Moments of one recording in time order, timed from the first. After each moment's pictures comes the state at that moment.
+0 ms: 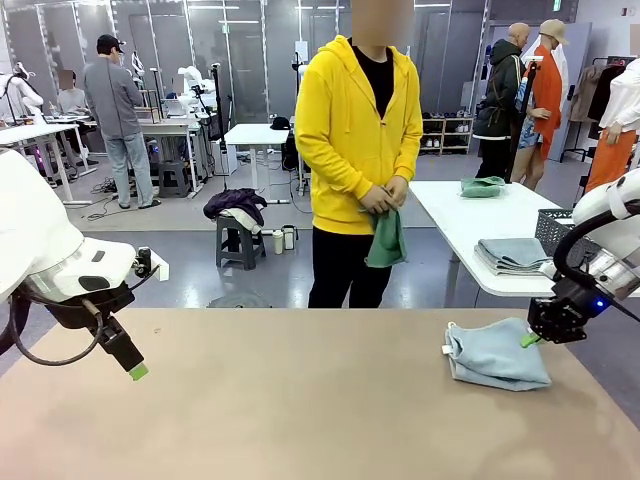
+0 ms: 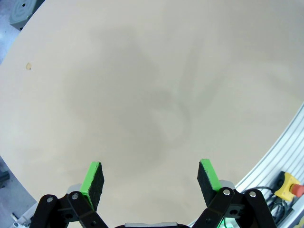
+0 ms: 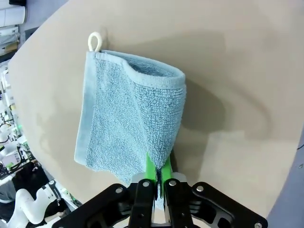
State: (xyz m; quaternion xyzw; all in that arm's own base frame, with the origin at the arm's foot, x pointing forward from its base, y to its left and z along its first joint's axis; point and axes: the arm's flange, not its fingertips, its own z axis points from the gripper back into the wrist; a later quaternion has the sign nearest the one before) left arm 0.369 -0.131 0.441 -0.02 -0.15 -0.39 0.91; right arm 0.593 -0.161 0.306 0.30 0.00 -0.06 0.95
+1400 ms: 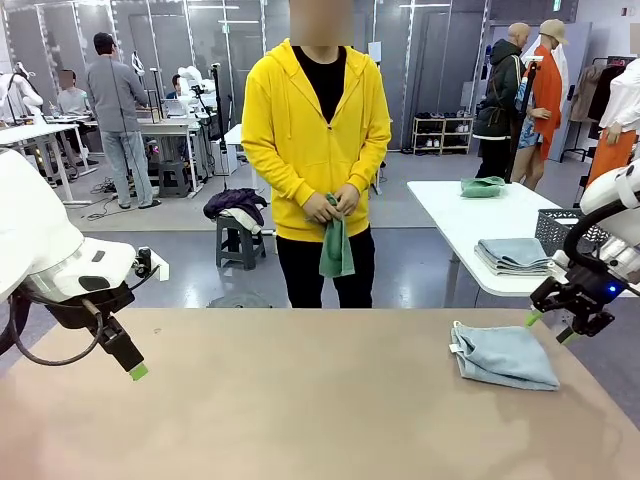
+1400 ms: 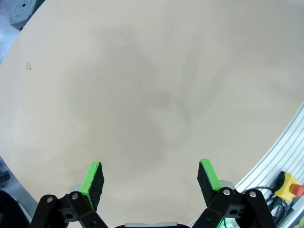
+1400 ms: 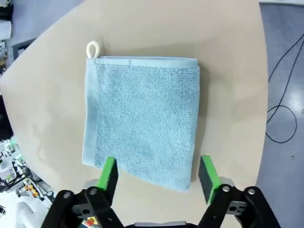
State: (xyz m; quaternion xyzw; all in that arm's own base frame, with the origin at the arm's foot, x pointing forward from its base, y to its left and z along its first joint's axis) left arm 0.370 -0.131 0.441 -0.02 -0.15 -0.39 0.91; right arm 0.591 -0.172 0.344 0.26 -0.02 -0.09 0.96
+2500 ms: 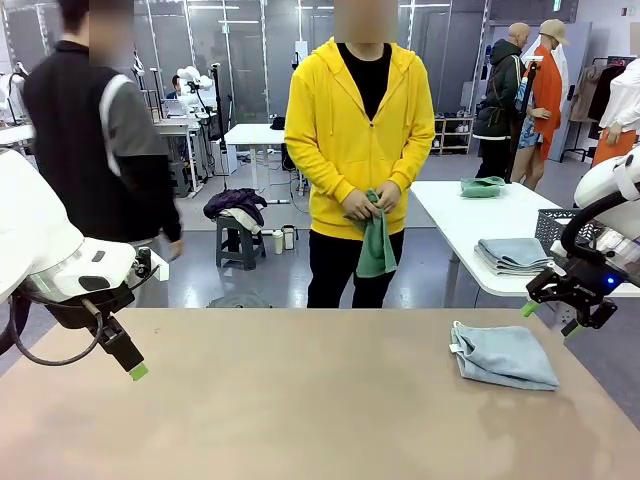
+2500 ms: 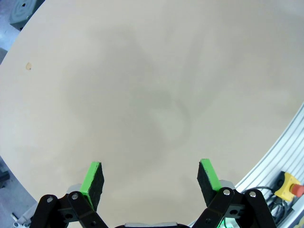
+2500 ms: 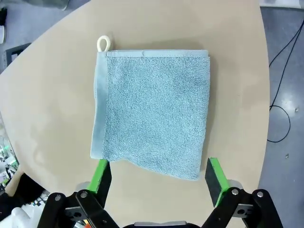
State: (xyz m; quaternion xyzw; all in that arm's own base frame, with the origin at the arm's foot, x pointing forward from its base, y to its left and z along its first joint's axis) left arm 0.370 -0.131 0.441 -0.02 -0.15 -0.39 0.91; right arm 0.578 -0.153 0.365 0.23 -0.03 -0.09 0.97
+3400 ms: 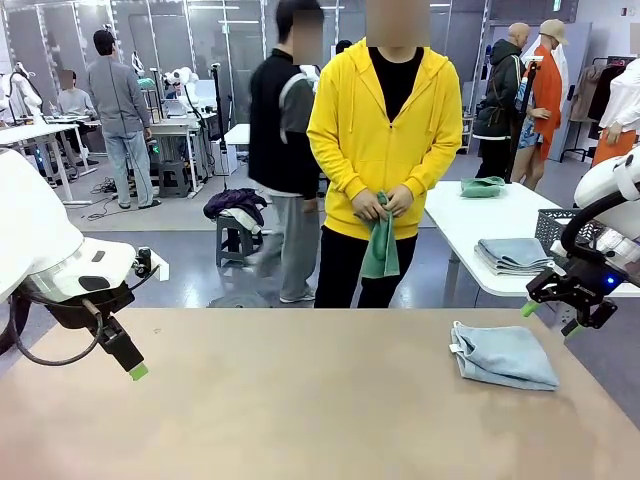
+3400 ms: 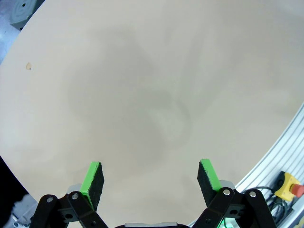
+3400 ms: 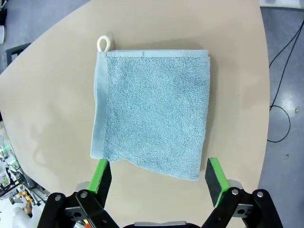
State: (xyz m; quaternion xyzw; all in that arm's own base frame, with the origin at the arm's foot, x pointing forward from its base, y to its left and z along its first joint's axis) left arm 0.370 -0.131 0.441 -0.02 -0.15 -0.39 0.91; right arm 0.578 -0.153 0.365 0.23 -0.03 -0.09 0.97
